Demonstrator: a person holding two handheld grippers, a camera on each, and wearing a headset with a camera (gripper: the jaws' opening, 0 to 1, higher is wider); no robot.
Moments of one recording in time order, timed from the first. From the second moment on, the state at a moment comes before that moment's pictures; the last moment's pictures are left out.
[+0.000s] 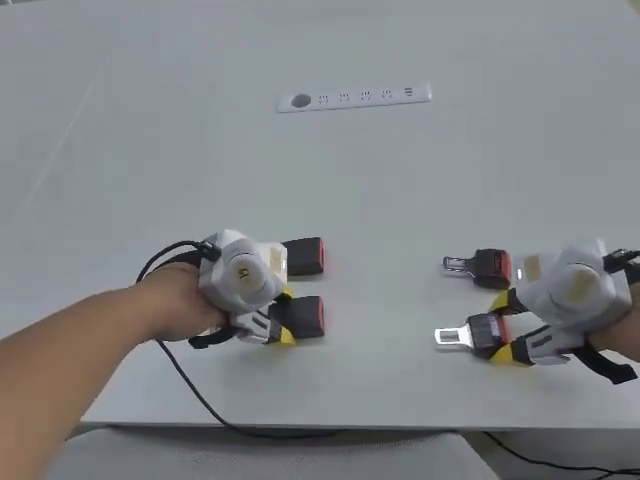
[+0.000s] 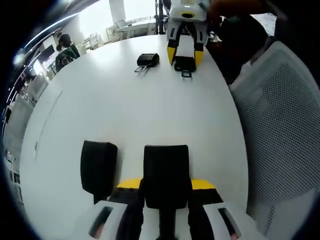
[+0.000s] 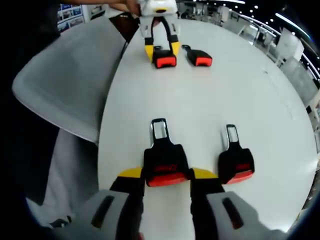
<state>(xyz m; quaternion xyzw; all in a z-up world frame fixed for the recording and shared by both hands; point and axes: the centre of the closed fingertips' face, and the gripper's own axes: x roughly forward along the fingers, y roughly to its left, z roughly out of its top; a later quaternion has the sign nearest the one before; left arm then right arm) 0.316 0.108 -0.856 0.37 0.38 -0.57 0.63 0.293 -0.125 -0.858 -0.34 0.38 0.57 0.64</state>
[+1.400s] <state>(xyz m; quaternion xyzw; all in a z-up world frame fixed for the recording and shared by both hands) 0.314 0.107 -0.858 0.39 0.40 -0.58 0.60 0.293 -0.120 -0.858 -0.35 0.38 0.56 0.65</state>
